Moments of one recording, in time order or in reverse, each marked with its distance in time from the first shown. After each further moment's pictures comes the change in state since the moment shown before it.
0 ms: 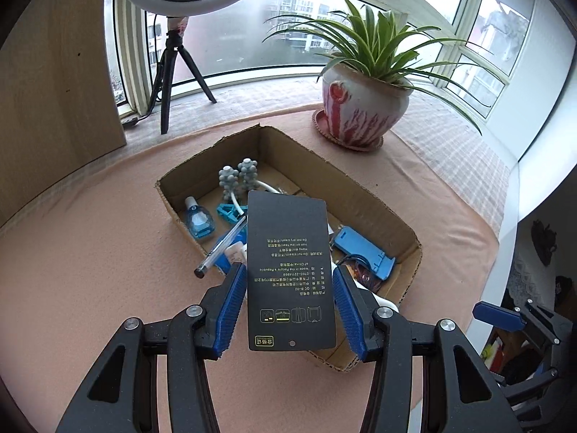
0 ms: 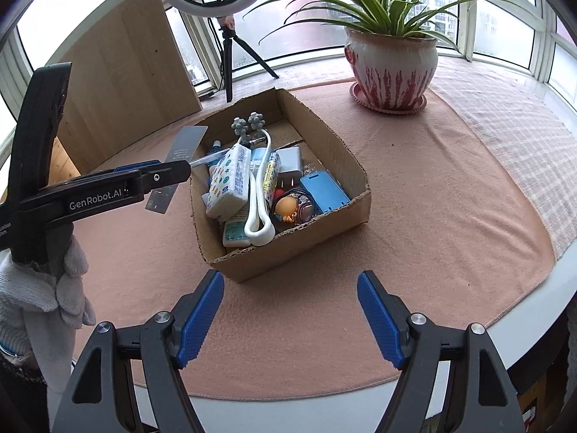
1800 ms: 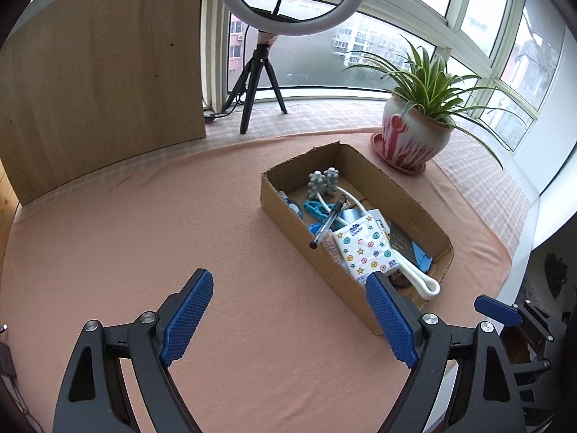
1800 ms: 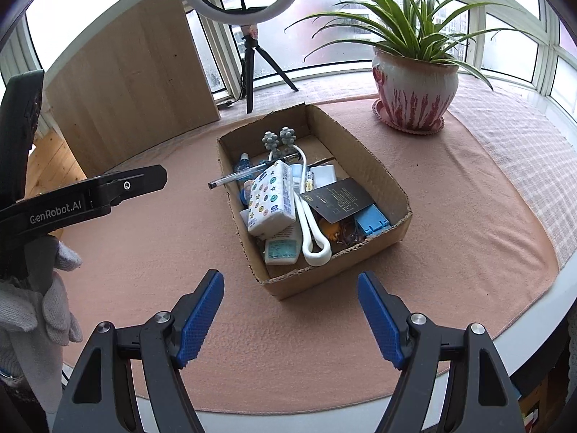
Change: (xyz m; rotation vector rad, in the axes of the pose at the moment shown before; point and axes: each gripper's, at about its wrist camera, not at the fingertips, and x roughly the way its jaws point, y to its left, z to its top) left arm -0.080 0.087 -0.034 -0.149 -0.056 0.128; right arm -0.004 0.056 0.008 -0.034 -0.039 0.007
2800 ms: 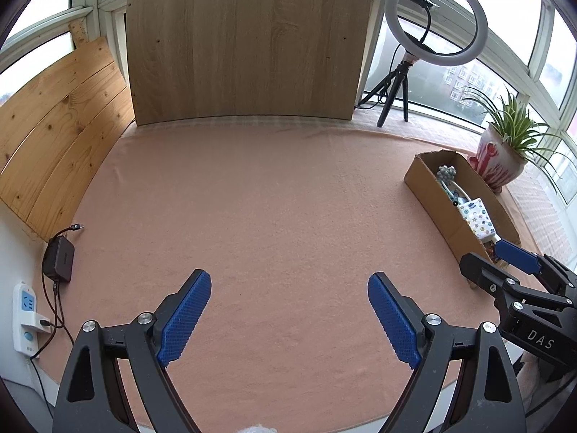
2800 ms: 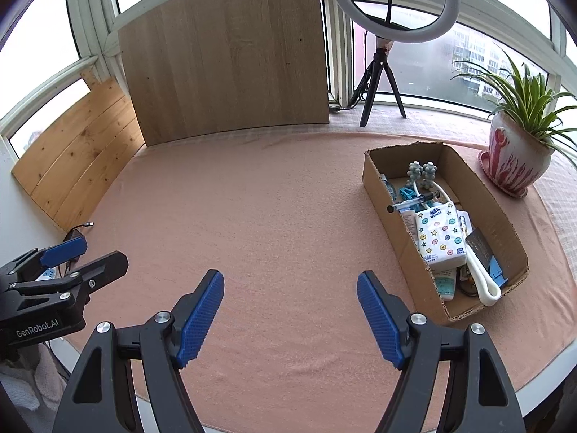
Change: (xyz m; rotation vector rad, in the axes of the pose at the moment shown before) left arm -0.101 0.156 -0.112 -0.241 -0.029 0.238; right arm 0.019 0.175 -0.002 -0.222 -0.035 0.078
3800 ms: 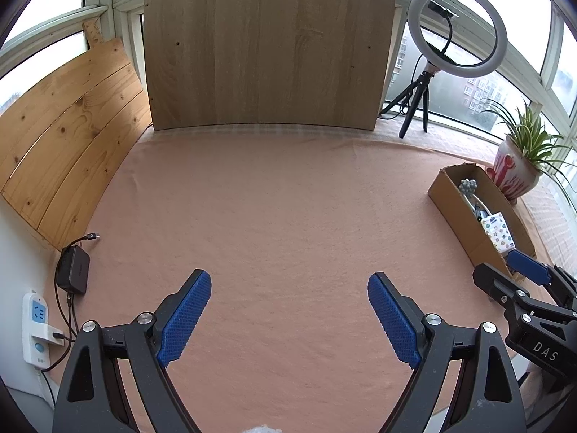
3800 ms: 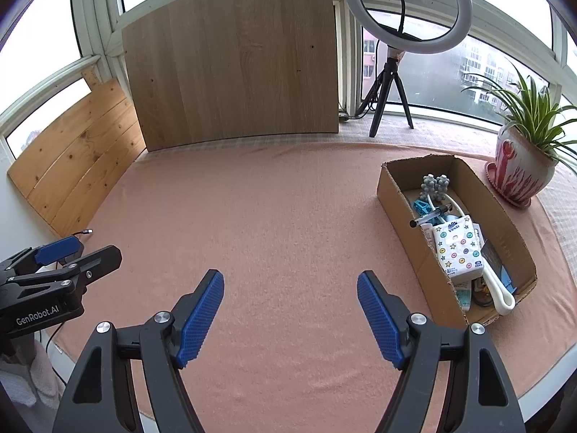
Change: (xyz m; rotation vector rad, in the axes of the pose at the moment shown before) left arm 0.008 0.032 0.020 -0.006 -0.022 0.039; right arm 0.012 0.027 0.008 -0.005 -0.027 -0.018
